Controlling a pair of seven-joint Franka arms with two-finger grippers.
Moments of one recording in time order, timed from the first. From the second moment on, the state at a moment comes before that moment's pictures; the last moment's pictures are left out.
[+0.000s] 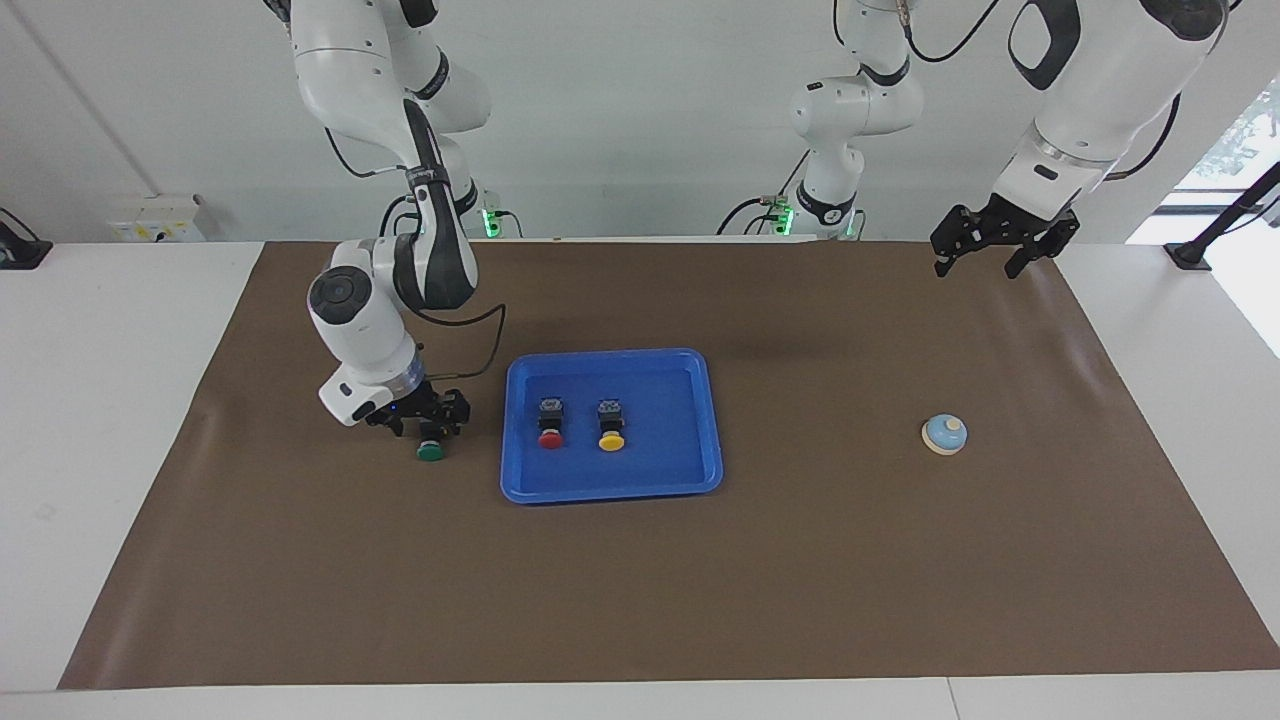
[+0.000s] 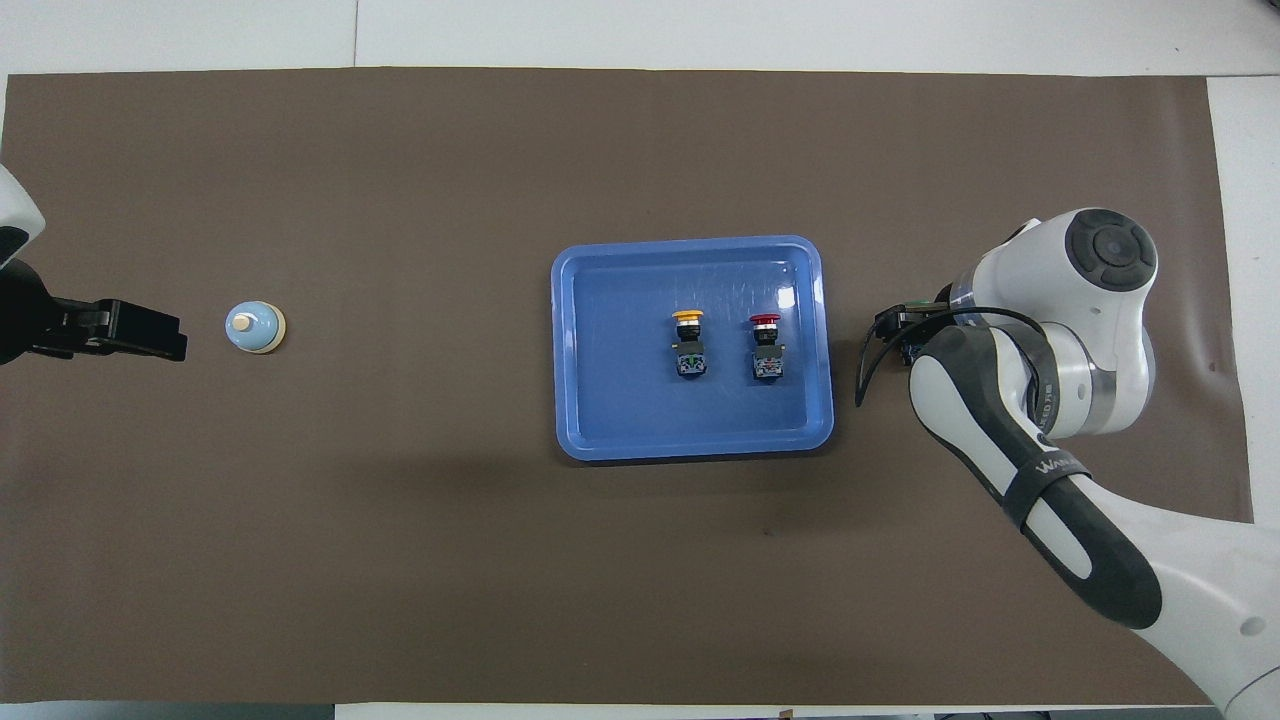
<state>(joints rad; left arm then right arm) 0.05 -0.08 -0.12 -1.71 -0.03 1.59 0.03 0.08 0.28 0.00 -2.08 0.03 2.33 0.11</state>
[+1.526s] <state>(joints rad) 0.05 -0.08 -0.12 -1.71 -0.03 1.59 0.03 0.44 0.32 0.04 -1.75 0.06 2.12 0.49</state>
